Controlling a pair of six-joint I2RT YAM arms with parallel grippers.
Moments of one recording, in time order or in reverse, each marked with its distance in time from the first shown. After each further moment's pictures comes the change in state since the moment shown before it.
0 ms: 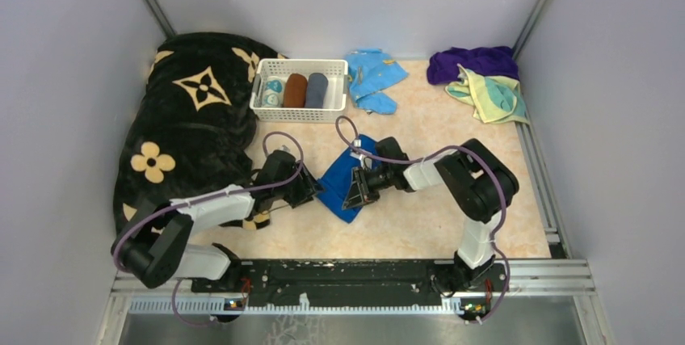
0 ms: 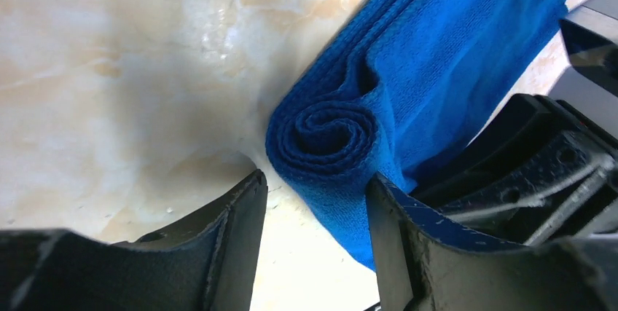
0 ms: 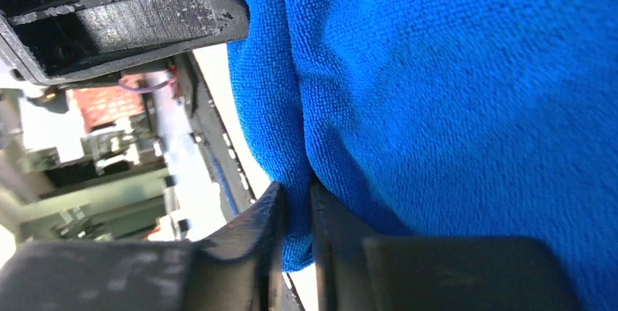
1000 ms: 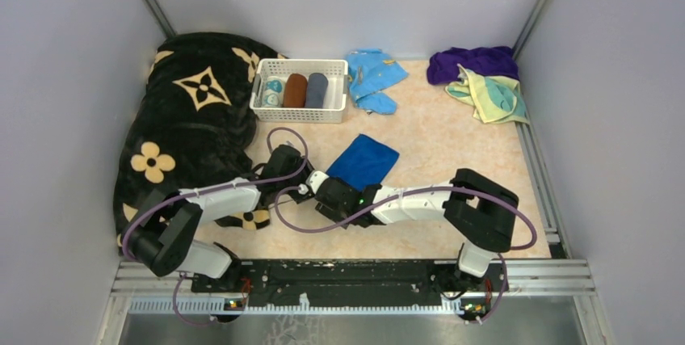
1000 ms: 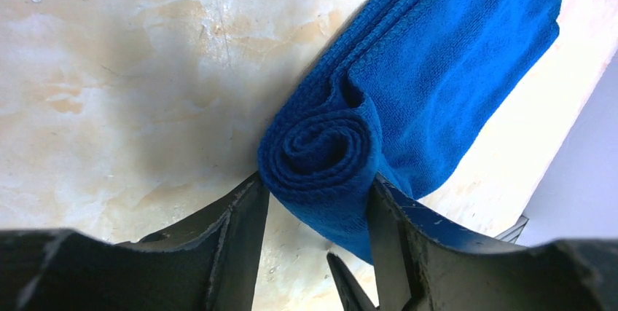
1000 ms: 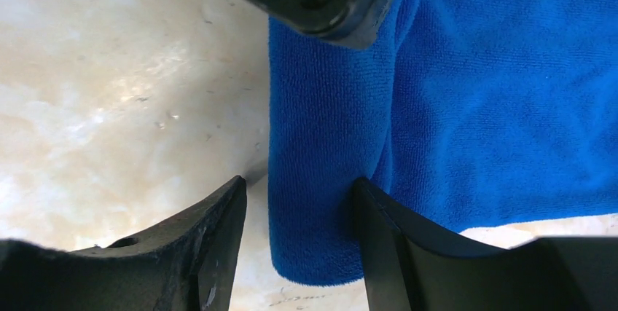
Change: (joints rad) left arm 0.000 0.102 0.073 0.011 0.004 -0.016; right arm 0.579 -0.180 0.196 -0.515 1.232 -0.551
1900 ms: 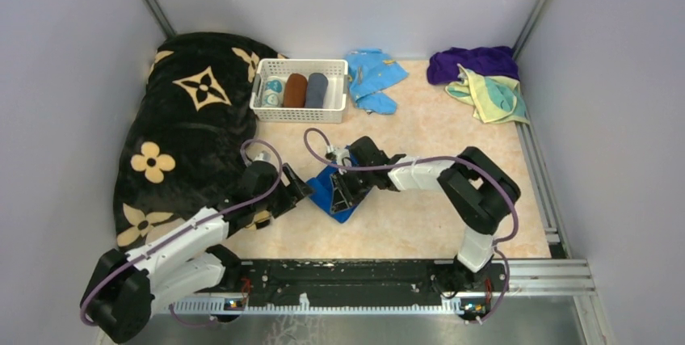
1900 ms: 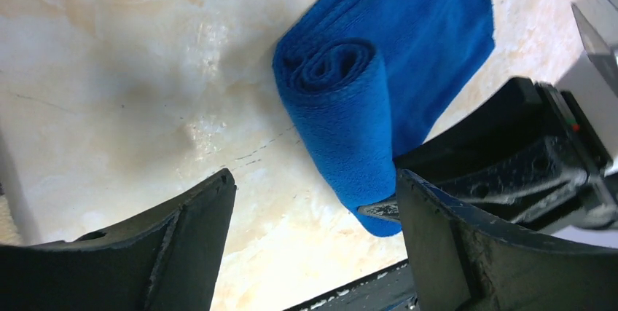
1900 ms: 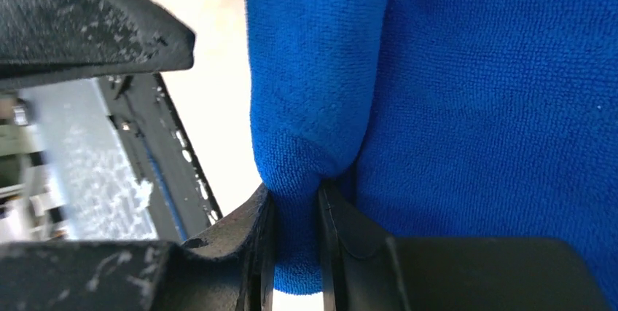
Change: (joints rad) left arm 0.004 -0.476 -0.142 -0.233 -0.064 -0.003; right arm -0.364 0.055 -0.034 0.188 -0.906 0.226
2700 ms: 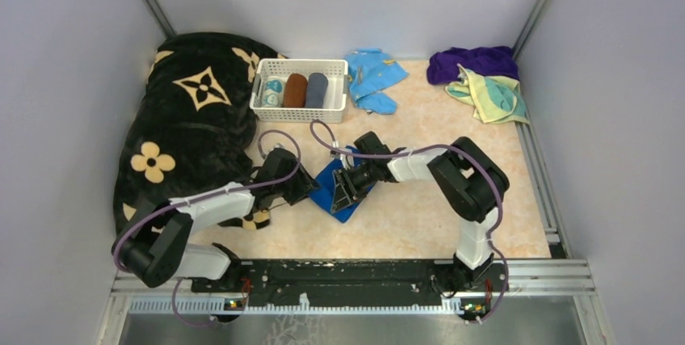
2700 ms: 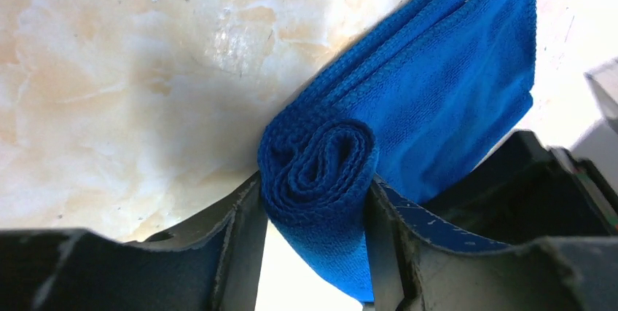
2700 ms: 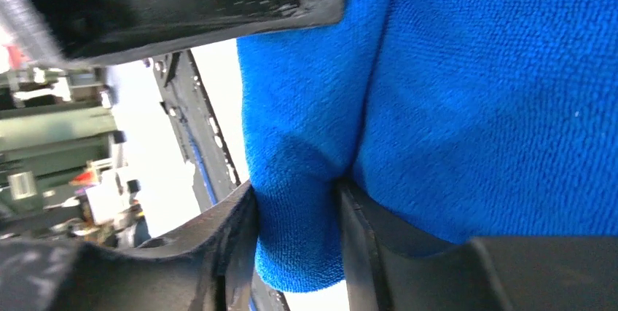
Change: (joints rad) left arm 0.000 0.385 0.097 0.177 -0.013 -0.011; right arm -0.117 0.168 0.048 0.021 -0.301 0.061
